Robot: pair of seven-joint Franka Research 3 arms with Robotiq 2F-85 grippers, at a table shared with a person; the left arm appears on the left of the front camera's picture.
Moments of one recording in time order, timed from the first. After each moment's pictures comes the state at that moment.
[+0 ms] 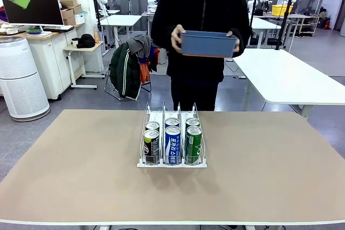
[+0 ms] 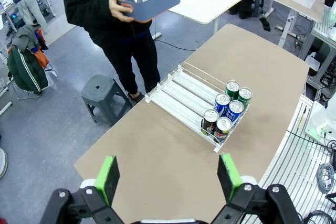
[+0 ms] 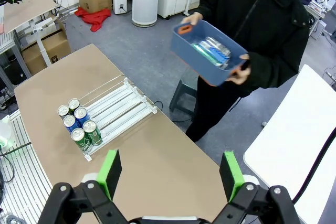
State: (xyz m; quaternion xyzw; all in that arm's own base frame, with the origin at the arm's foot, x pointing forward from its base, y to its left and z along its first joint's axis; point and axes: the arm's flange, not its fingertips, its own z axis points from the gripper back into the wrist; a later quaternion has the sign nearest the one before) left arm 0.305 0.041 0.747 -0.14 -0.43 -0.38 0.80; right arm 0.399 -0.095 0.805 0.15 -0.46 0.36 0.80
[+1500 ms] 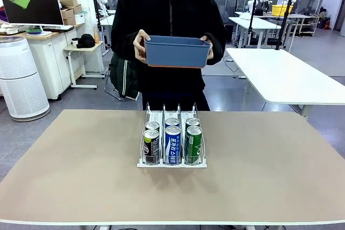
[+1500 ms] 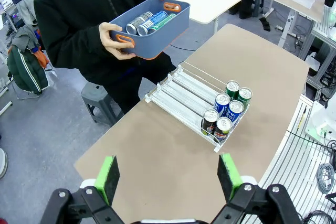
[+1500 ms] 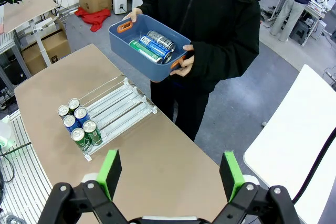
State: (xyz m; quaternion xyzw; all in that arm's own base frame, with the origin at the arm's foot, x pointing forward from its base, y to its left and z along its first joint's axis) left arm 0.305 0.041 0.747 -0.14 -0.43 -0.38 0.80; right arm 0.399 -0.095 0.805 0.15 -0.46 0.36 0.80
